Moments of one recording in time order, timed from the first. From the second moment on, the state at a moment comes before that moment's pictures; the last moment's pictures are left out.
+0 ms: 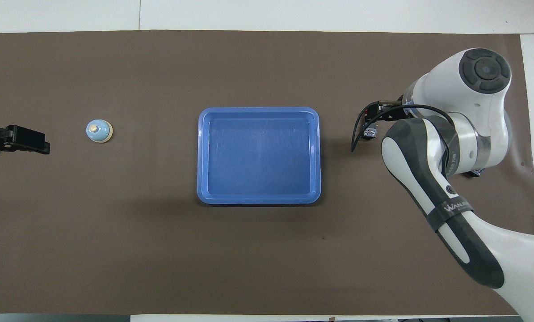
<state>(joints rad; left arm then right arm) 0.07 -0.05 -0.09 -1.70 -0.02 1.60 0.02 0.22 0.30 -0.08 -1.81 -0.02 2.16 0.29</state>
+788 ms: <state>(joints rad) 0.07 -0.05 -0.09 -1.69 -0.02 1.58 0.02 0.24 0.45 -0.08 -1.81 -0.02 2.35 0.29</state>
